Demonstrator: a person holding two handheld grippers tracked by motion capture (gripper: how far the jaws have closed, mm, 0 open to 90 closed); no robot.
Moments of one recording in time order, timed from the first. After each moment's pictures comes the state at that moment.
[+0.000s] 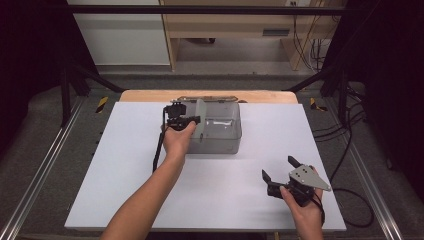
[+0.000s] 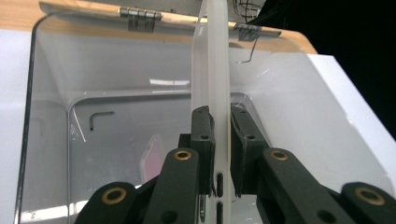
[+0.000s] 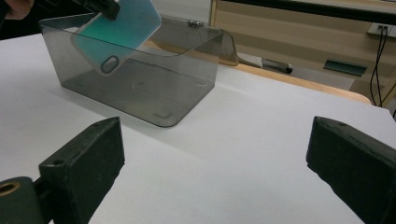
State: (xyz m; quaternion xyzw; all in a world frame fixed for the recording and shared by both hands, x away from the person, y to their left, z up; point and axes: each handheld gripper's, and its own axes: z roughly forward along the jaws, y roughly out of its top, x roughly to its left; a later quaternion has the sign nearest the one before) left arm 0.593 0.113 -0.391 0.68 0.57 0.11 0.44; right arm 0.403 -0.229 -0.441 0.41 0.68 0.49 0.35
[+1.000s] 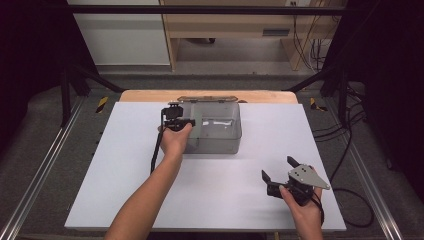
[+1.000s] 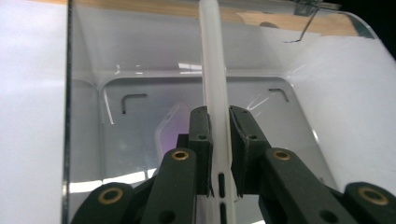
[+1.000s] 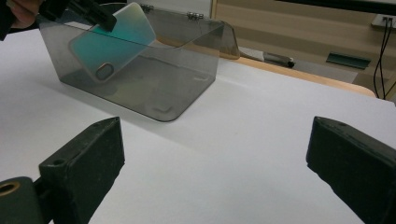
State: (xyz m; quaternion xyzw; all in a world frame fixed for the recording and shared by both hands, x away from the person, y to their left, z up) left arm 0.607 0.124 -0.410 0.69 0.60 0.12 0.39; right arm 0.406 -0.229 -0.444 0.41 0.69 0.49 0.34
